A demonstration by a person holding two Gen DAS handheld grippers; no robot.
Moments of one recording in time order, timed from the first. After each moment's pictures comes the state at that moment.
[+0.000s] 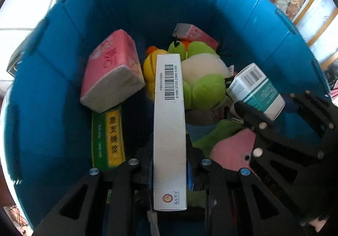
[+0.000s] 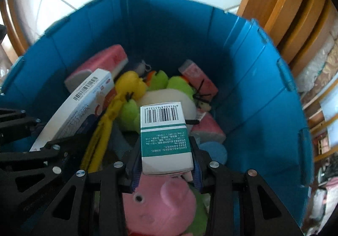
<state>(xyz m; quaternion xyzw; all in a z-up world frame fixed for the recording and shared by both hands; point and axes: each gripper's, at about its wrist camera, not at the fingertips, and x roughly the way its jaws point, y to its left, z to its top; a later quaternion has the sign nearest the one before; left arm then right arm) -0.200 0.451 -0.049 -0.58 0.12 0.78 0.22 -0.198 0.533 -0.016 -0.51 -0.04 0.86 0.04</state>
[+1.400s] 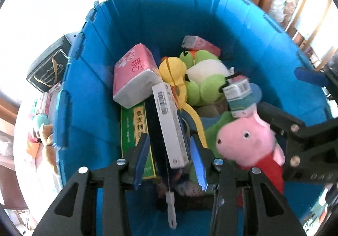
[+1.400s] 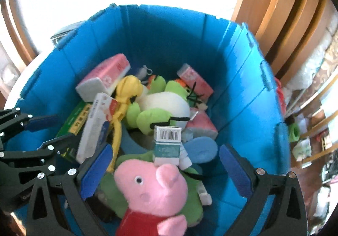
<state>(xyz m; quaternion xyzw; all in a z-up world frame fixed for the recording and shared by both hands) -0.150 0.397 0.004 -0.53 0.15 0.81 0.21 -0.162 0.543 0.038 -0.50 -0.03 0.86 0.03</state>
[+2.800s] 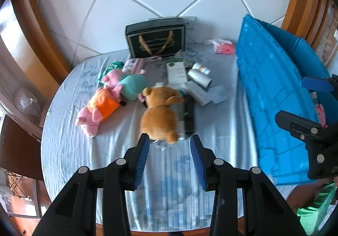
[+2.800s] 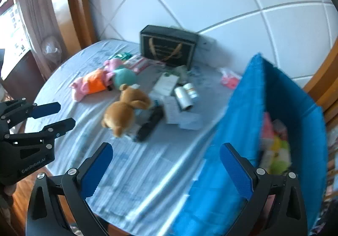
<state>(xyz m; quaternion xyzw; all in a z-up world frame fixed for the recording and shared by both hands) -0.168 -0.001 0.034 -0.49 0.07 0.87 0.09 -0.190 0.164 0.071 -0.48 -0.10 0.87 -0.10</state>
